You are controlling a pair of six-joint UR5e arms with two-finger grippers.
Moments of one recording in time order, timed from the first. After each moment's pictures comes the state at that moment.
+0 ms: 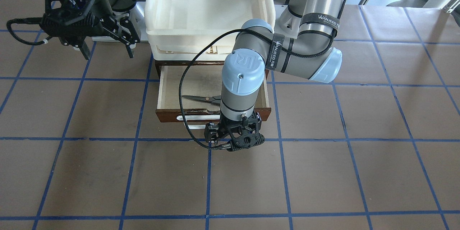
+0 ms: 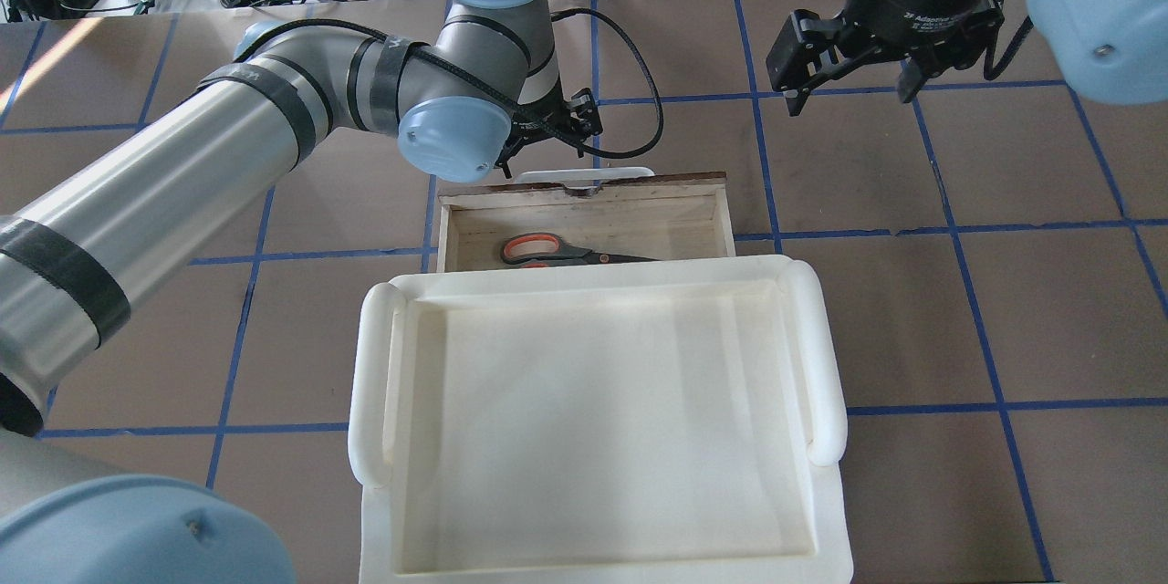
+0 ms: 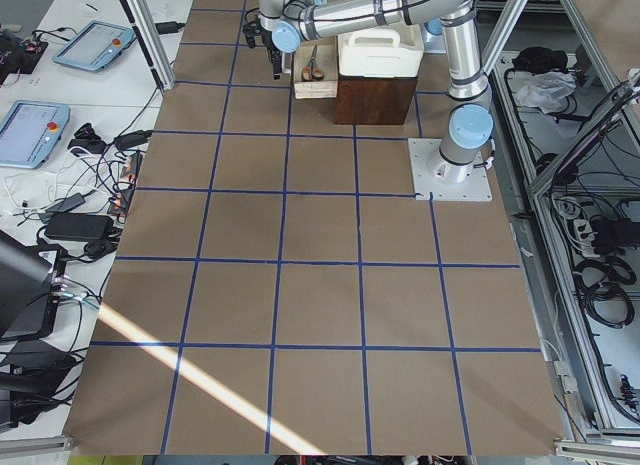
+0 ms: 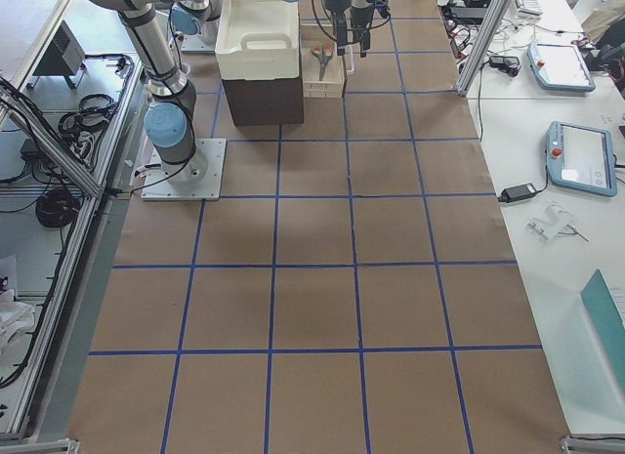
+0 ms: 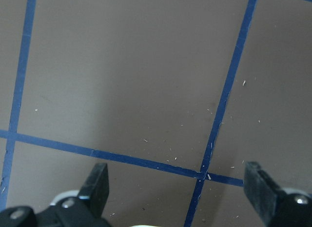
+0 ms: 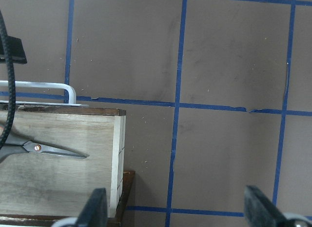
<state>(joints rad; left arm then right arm) -1.86 -2.04 -1.52 -1.10 1.58 -0.57 1.62 -1.61 1.54 -1.61 -1.57 -0.03</state>
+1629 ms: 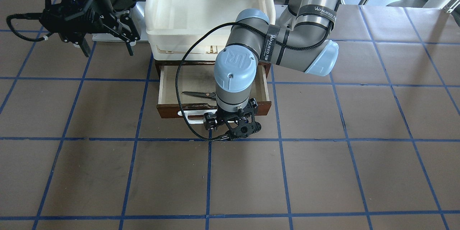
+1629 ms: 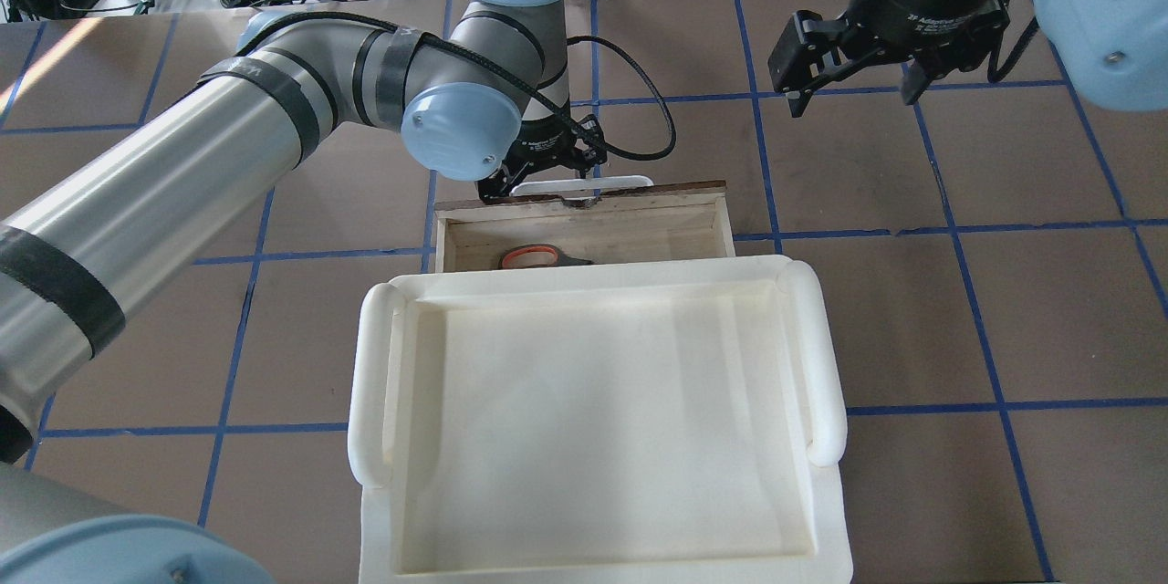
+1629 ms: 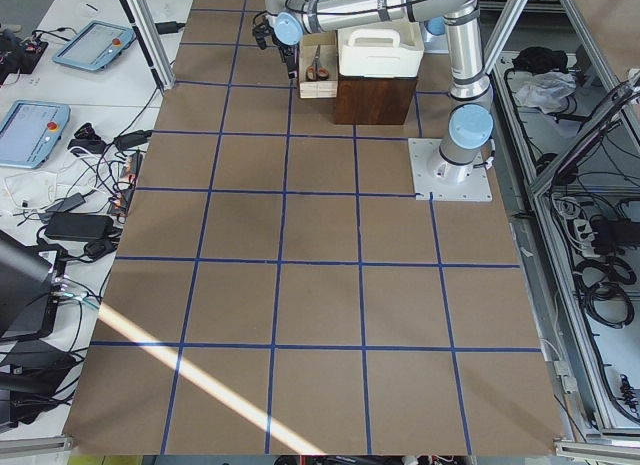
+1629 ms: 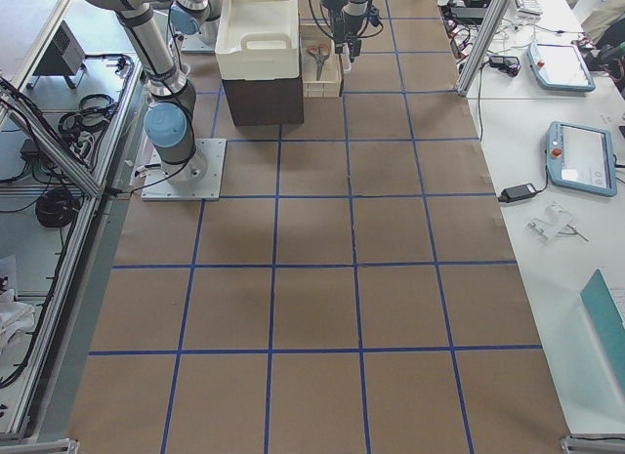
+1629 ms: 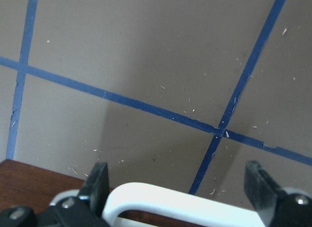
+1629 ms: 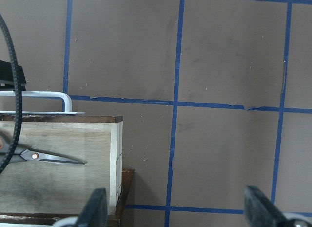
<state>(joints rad) -1.88 -2.02 -1.50 -1.29 1.58 -0.64 1.62 -1.61 1.54 -1.61 -1.58 -0.02</state>
